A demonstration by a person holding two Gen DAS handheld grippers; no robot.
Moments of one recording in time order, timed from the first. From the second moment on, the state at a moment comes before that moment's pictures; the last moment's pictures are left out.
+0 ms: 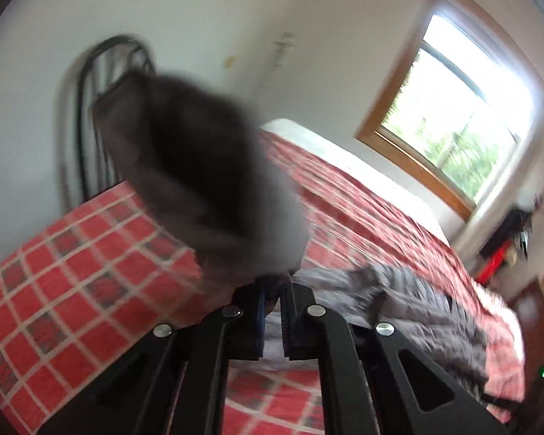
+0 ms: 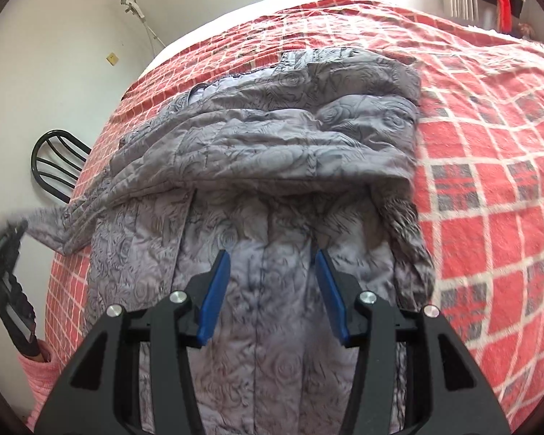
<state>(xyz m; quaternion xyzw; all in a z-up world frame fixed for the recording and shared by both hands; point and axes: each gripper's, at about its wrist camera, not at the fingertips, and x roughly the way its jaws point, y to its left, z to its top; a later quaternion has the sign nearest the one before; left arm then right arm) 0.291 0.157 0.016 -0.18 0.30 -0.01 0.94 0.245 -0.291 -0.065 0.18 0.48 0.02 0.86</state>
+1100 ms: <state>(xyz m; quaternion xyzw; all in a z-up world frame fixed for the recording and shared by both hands) 0.308 0.034 -0.012 -0.13 0.45 -0.26 0.85 0.303 -0.228 -0.040 0.20 0.50 0.11 0.83</state>
